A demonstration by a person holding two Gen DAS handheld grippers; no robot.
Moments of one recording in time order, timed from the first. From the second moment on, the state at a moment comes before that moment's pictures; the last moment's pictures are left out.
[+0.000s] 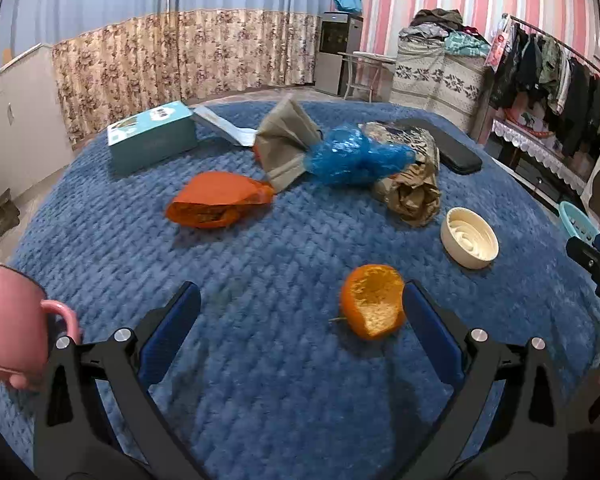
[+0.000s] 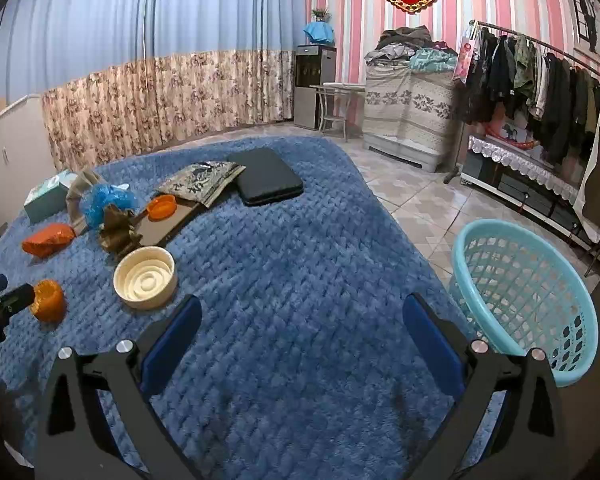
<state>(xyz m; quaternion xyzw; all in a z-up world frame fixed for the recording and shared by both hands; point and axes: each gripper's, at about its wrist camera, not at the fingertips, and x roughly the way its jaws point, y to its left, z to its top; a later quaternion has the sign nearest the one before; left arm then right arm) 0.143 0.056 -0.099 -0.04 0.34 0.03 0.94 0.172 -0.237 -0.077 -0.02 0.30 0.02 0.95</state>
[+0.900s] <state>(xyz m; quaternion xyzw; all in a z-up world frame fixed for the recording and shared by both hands) 0.163 0.094 -0.077 -0.01 0.34 0.03 0.94 0.203 -0.149 -0.097 -0.05 0.33 0.15 0.93</state>
